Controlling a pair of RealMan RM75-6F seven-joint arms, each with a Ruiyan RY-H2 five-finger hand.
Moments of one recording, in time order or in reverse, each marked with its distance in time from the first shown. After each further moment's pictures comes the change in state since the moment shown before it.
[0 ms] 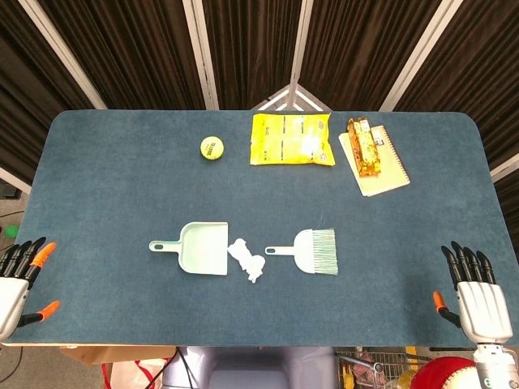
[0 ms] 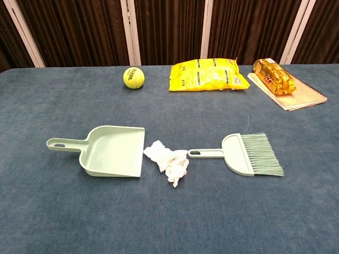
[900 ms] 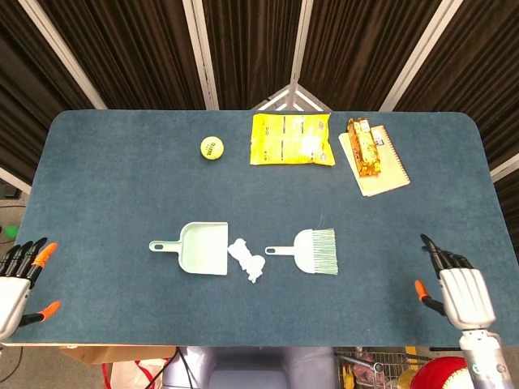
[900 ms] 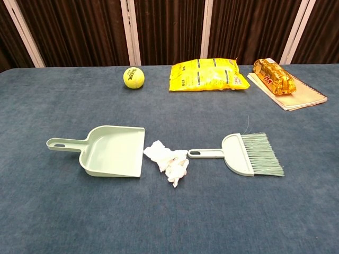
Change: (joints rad) left arm -0.005 0.002 -0.001 -0.014 -0.007 -0.016 0.027; right arm 0.083 0.004 0.037 -0.037 -0.037 -0.072 0.051
